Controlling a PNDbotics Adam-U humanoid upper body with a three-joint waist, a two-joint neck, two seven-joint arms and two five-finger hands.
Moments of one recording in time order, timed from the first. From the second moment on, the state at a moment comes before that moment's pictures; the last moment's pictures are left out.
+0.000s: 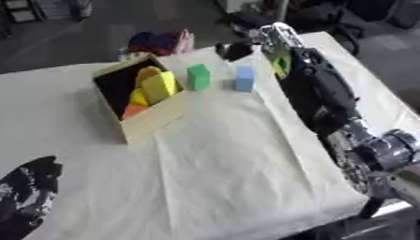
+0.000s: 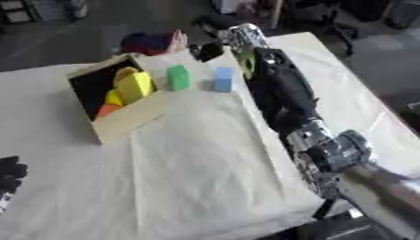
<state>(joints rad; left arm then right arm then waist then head) -0.07 0.20 -0.16 -1.78 -0.18 0.05 -0.34 -0.95 -0.37 -0.08 -0.71 1.14 -0.09 0.33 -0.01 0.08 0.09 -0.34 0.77</state>
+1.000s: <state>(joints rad) -0.07 0.20 -0.16 -1.78 -0.18 0.05 -0.34 -0.92 -0.38 -0.12 -0.49 1.03 0.01 0.24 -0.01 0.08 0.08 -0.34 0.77</state>
